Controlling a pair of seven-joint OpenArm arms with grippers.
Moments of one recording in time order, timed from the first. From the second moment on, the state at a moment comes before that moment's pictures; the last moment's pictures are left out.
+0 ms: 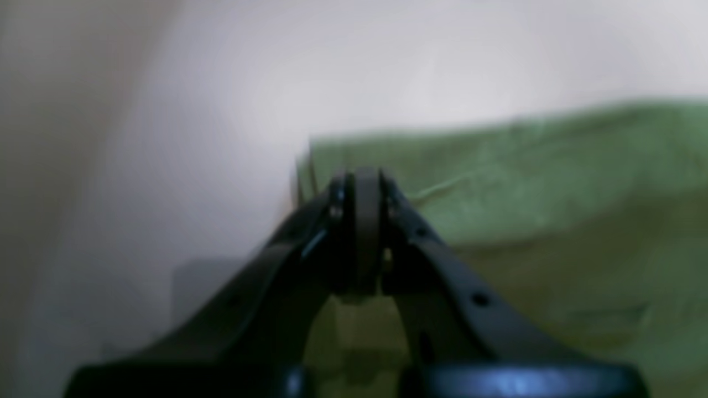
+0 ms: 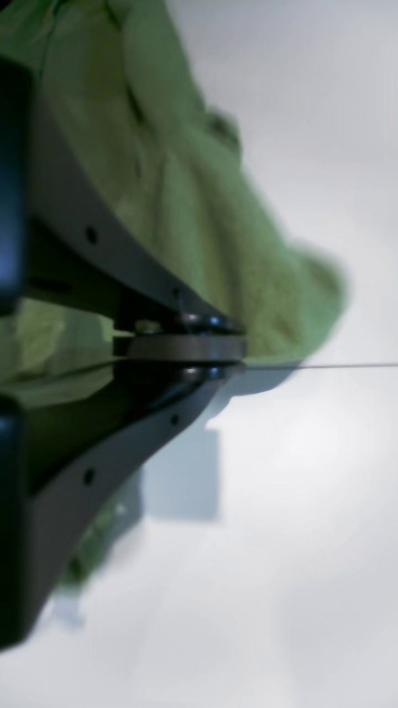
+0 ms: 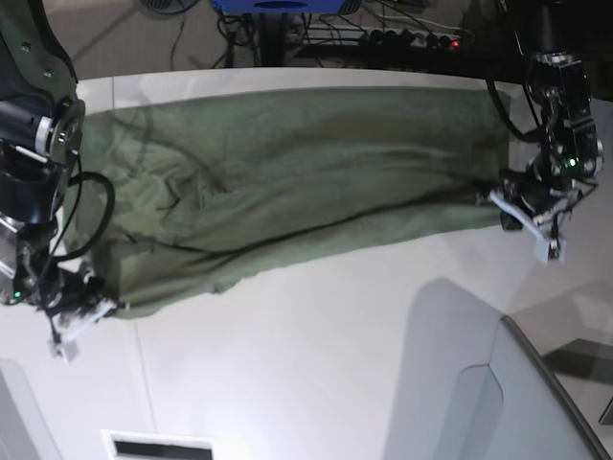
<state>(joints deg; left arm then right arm) 5.0 -18.6 -21.3 82.5 -16.2 -17.8 39.8 30.6 12.2 22.0 39.6 7.9 27.9 -41.1</state>
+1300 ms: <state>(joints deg) 6.7 -20.0 -22.8 87.6 -16.4 -17.7 39.4 32.1 13.9 0.9 40.1 8.0 32.7 -35.3</state>
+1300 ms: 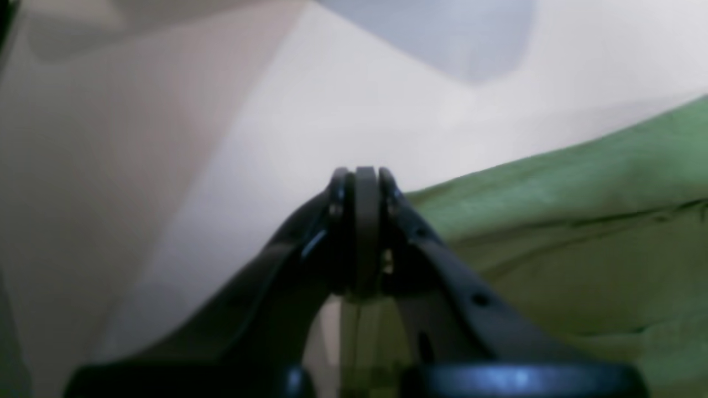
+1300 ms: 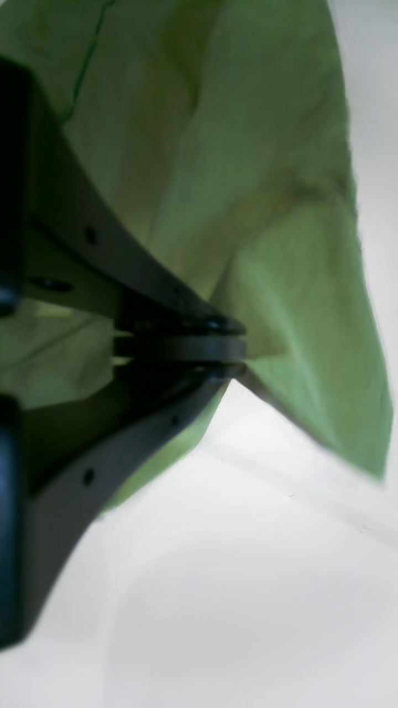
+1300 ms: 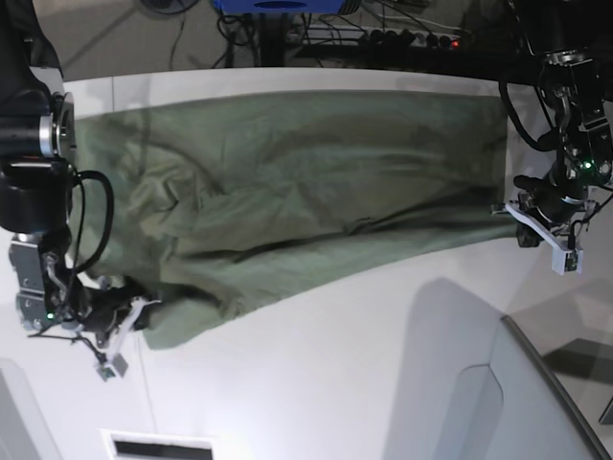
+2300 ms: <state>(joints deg) 2.0 -19.7 -22.8 88.0 -16.4 -17.9 39.4 33.2 18.4 0.8 46.2 8.1 33.4 -35.5</state>
